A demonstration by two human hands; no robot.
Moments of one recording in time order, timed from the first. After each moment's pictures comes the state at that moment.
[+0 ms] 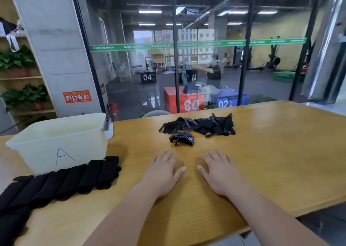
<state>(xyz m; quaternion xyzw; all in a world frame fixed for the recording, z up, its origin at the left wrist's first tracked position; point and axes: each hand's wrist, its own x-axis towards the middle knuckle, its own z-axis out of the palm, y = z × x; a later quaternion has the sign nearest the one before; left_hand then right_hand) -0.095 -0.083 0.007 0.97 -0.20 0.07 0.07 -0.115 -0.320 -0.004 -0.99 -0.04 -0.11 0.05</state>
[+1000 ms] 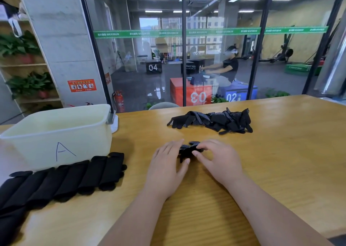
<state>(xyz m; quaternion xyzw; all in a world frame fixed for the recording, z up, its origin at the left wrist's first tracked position) -0.089 -0.073 0.001 0.92 -0.18 0.25 0.24 -0.067 -0.285 0.000 -0.90 -0.14 -0.33 0.25</state>
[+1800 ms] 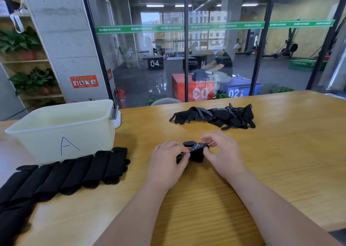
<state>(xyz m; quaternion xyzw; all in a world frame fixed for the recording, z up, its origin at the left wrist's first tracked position) -0.074 -0.069 -0.011 0.88 -0.21 0.31 0.31 -0.072 -0.282 0.006 -0.87 -0.18 -0.34 0.32</state>
